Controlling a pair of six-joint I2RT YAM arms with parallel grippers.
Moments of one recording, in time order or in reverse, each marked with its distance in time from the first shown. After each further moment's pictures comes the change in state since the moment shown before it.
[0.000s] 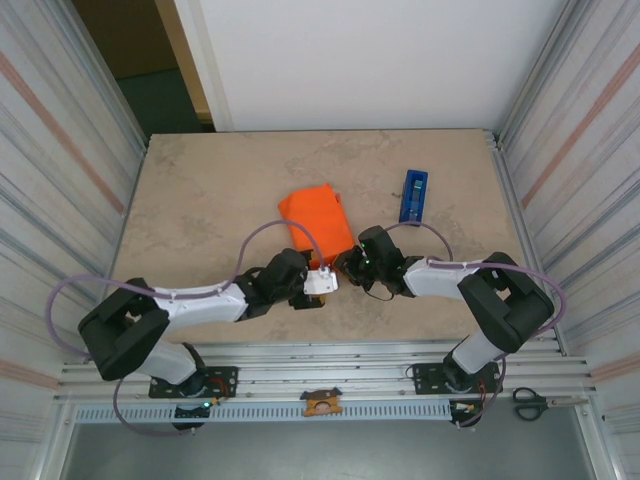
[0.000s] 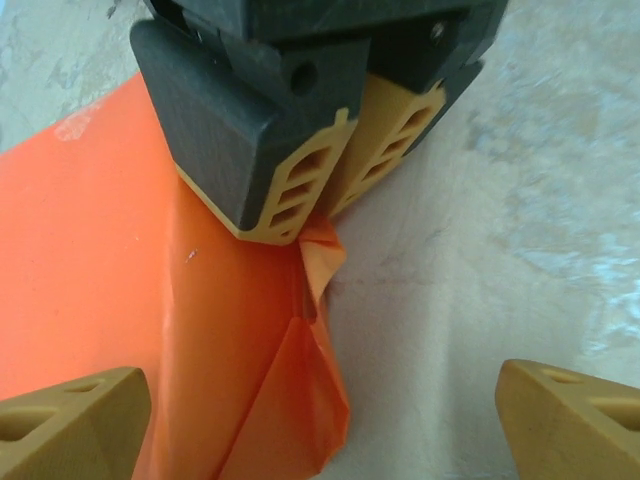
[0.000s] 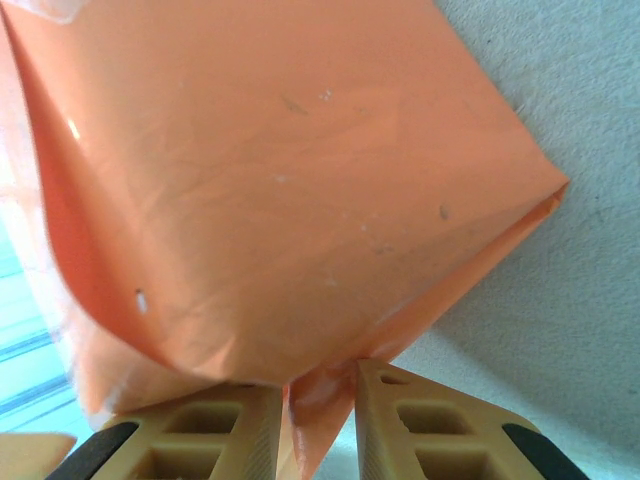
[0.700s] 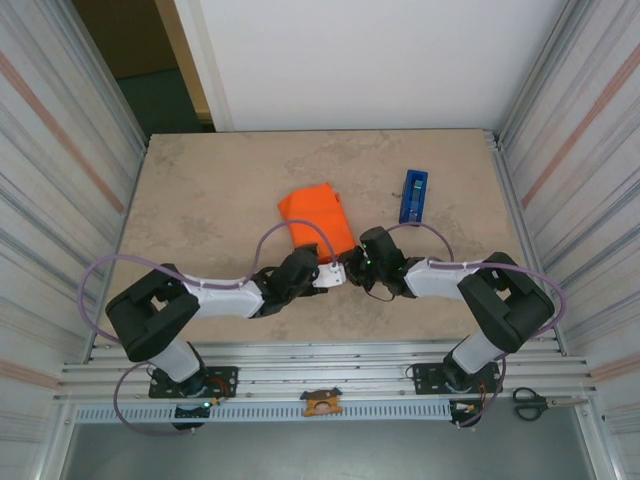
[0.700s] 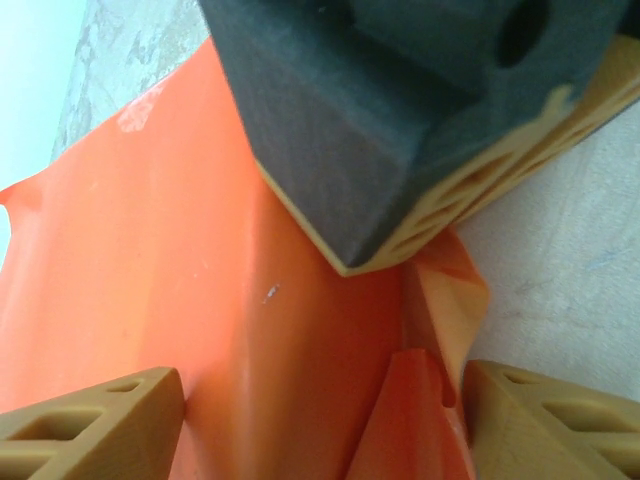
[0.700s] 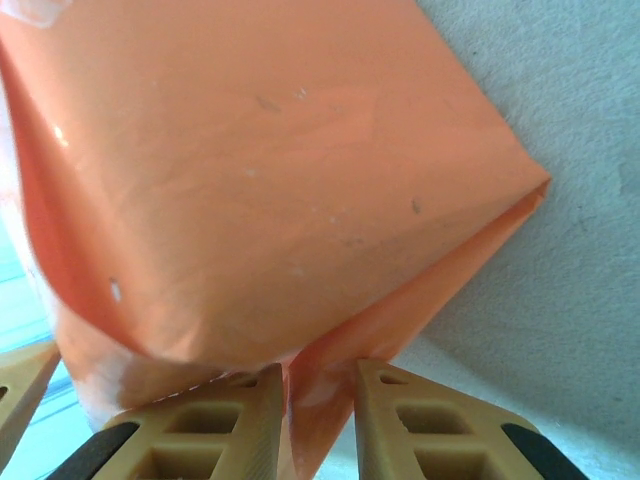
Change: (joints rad) left arm -0.024 0.151 0.045 0.150 -0.196 0.042; right arm -0.008 -0.005 -0.019 0.023 0.000 0.002
